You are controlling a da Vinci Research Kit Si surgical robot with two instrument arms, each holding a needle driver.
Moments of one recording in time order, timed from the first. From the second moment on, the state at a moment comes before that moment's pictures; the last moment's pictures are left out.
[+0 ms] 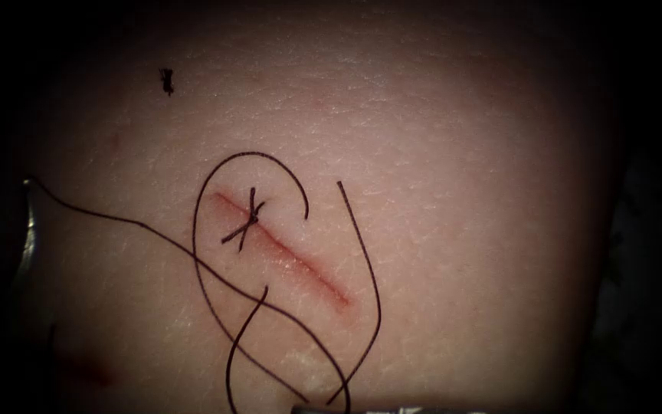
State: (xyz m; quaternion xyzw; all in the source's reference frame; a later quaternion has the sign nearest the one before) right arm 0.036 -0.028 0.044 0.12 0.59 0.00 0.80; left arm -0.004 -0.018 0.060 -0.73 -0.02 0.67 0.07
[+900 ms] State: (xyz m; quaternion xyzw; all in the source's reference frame) right arm 0.036 -0.028 0.044 0.12 0.59 0.00 0.80; left arm -0.005 -0.017 0.060 -0.73 -0.02 0.68 0.07
